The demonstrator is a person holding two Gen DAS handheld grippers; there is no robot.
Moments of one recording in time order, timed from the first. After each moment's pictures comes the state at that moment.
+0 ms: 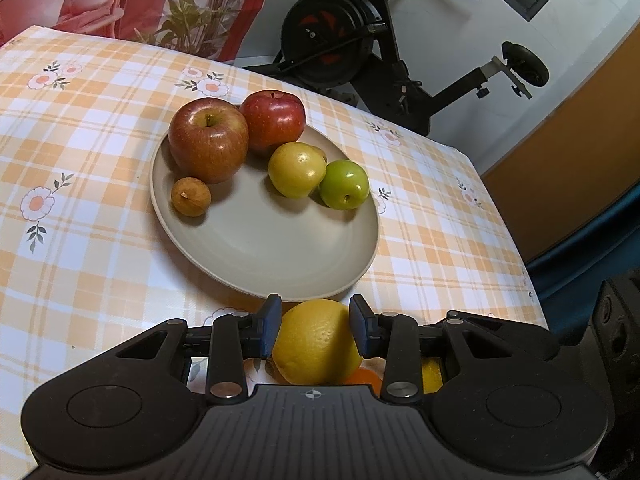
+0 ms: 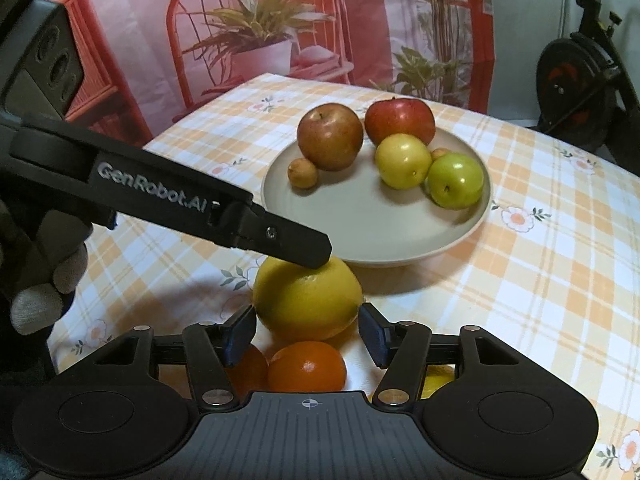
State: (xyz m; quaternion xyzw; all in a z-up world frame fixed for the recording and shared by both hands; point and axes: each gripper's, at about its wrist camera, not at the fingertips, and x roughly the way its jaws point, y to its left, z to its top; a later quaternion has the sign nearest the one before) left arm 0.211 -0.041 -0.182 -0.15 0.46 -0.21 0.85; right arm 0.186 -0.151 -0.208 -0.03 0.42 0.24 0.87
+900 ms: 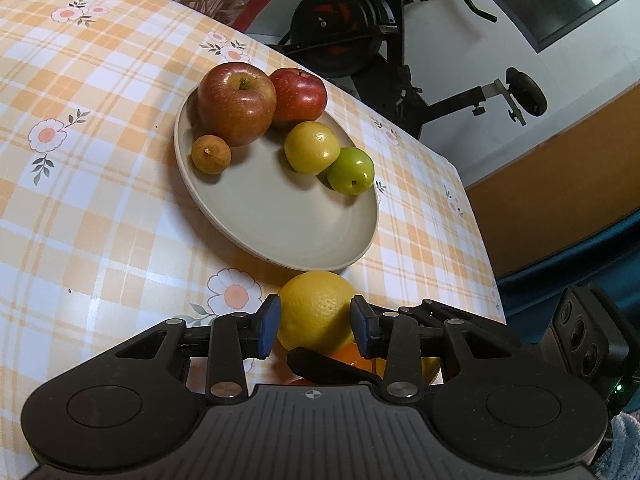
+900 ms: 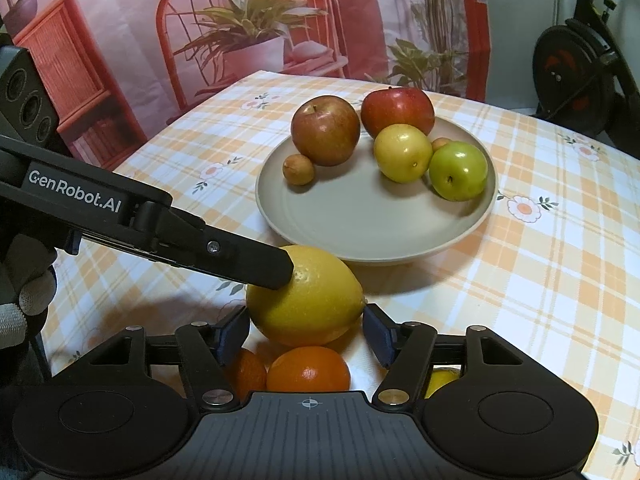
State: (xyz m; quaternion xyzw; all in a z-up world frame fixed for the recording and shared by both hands) left arm 0.203 -0.012 -0.197 -0.23 0.48 -0.23 0.81; right arm 0.192 -0.149 -0.215 -0.02 0.43 0.23 0.87
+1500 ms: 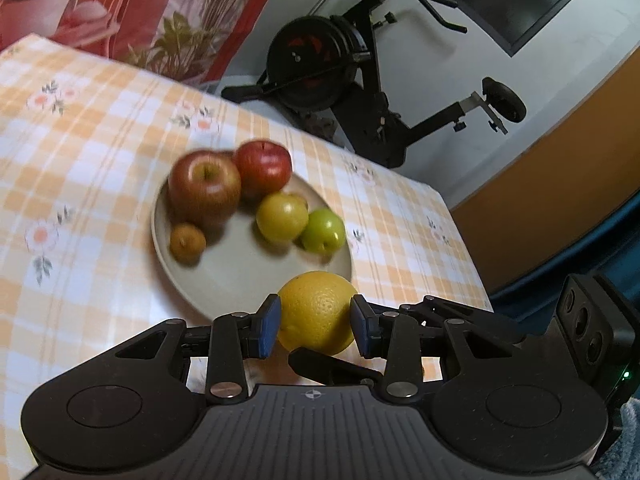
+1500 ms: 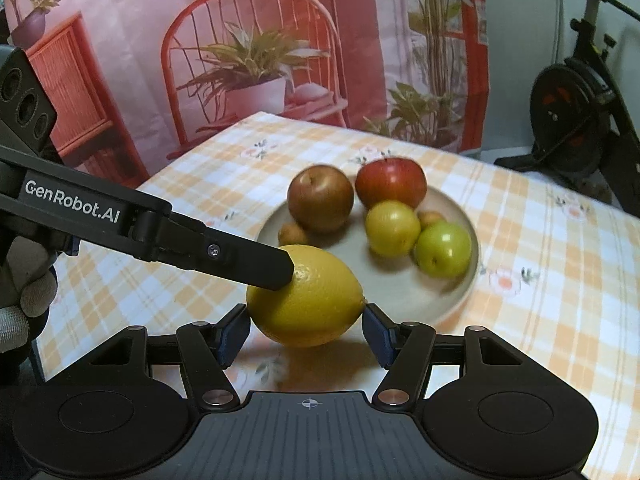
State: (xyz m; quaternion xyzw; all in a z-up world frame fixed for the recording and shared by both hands) left arm 0.221 -0.014 -0.153 -0.19 0.43 -0.24 0.85; right arm 0.215 -0.148 -0.177 -0.03 0.38 0.24 0.89
